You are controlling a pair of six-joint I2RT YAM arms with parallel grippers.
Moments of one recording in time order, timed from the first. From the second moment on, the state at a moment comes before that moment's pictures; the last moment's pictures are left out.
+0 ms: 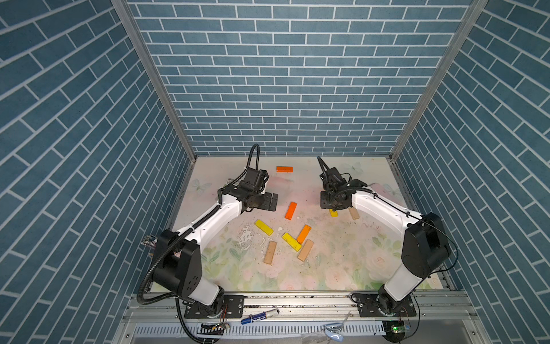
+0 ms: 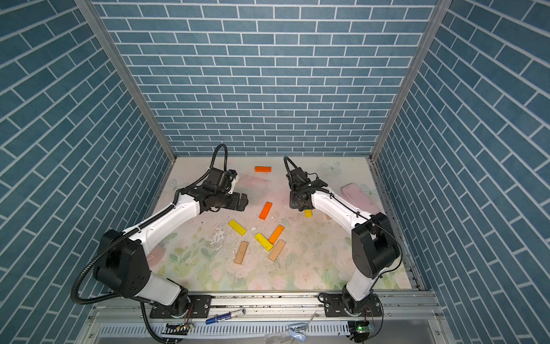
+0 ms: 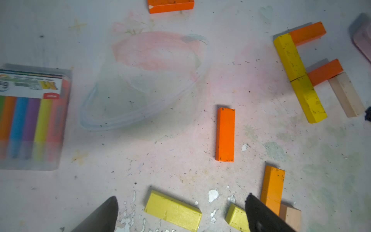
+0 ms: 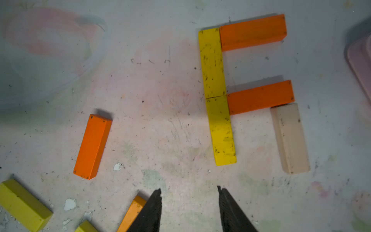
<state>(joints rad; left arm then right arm) -0.44 1.51 1.19 -0.62 -0.01 -0.21 0.65 1.69 1.32 -0.76 0.18 0.60</state>
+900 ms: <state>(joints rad) -0.32 1.49 1.23 -0.71 -0.23 -0.33 0.92 1.86 1.28 -0.74 0.16 1.10</state>
